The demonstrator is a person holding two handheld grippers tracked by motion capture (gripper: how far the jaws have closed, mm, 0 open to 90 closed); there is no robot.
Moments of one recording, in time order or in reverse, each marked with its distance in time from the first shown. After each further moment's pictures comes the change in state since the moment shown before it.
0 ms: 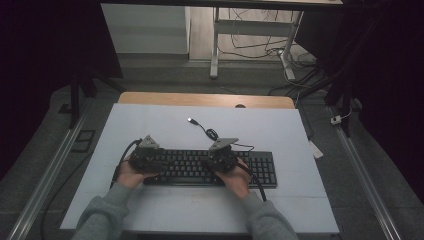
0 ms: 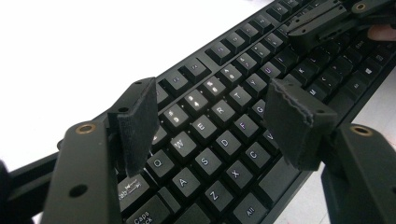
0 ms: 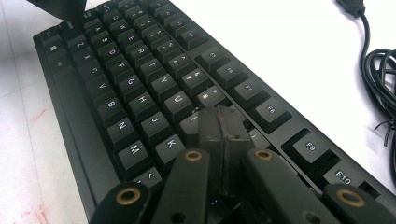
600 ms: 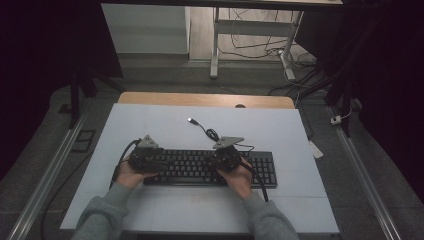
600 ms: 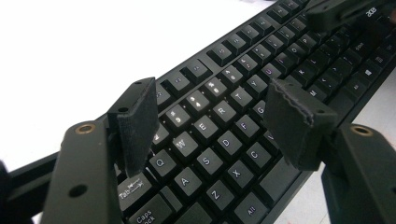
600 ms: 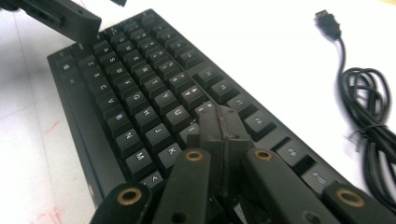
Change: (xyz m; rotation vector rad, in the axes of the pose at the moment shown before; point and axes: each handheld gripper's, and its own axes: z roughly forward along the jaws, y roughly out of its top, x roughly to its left) left arm 0.001 -0.001 -0.002 -0.006 0.003 -0.002; right arm -0.002 0.003 -0.019 -0.069 -0.007 0.008
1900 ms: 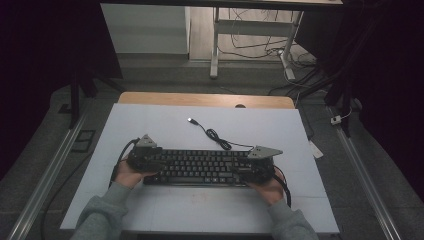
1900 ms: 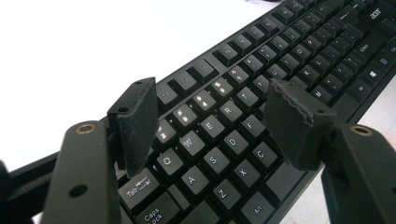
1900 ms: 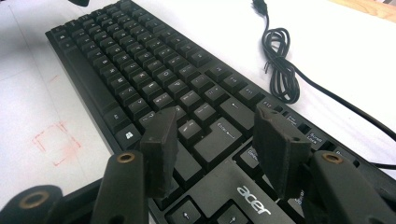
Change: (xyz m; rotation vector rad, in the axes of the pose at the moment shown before) left arm 0.004 -0.001 -0.001 -0.005 0.004 -0.006; right arm -0.018 -0.049 -0.079 -0.052 -0.082 0.027
